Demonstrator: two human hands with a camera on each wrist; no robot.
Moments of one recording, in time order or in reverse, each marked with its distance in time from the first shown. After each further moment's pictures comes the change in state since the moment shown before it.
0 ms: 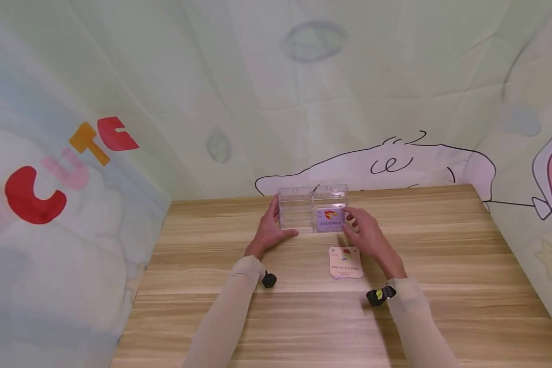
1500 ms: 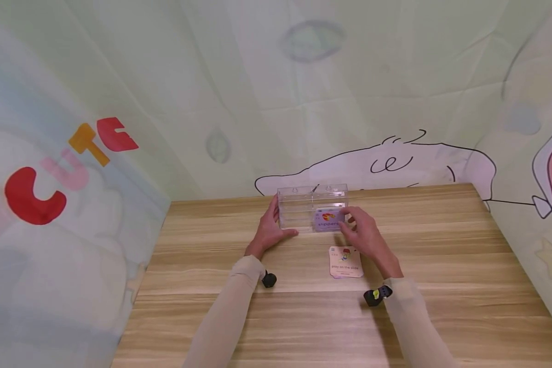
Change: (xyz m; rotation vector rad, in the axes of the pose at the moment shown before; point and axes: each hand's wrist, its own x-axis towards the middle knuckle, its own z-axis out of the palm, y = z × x) left_hand -0.002 0.002 -0.001 0.007 0.002 0.003; right_hand 0.000 0.004 0.008 0.081 0.072 -0.084
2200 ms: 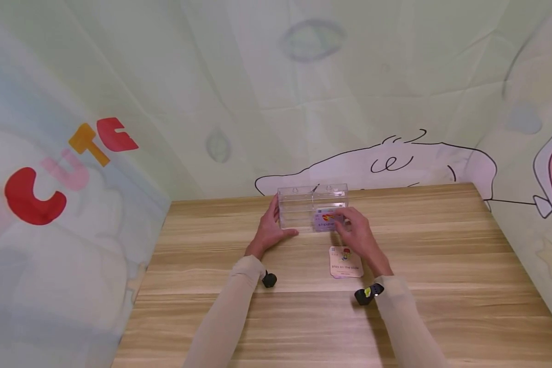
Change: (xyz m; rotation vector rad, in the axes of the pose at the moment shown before) left_hand -0.001 0.001 0.000 -0.003 0.005 0.009; right_hand 0.008 0.003 0.022 0.063 0.096 -0.103
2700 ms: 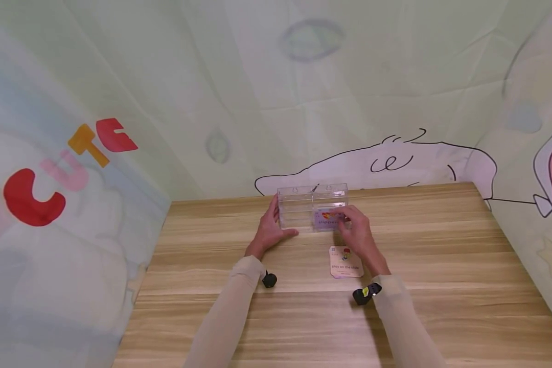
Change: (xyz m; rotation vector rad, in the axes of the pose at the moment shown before) left_hand 0.000 -0.002 0.000 0.000 0.000 -0.010; right_hand 0.001 -0.002 0.006 0.007 0.122 -0.019
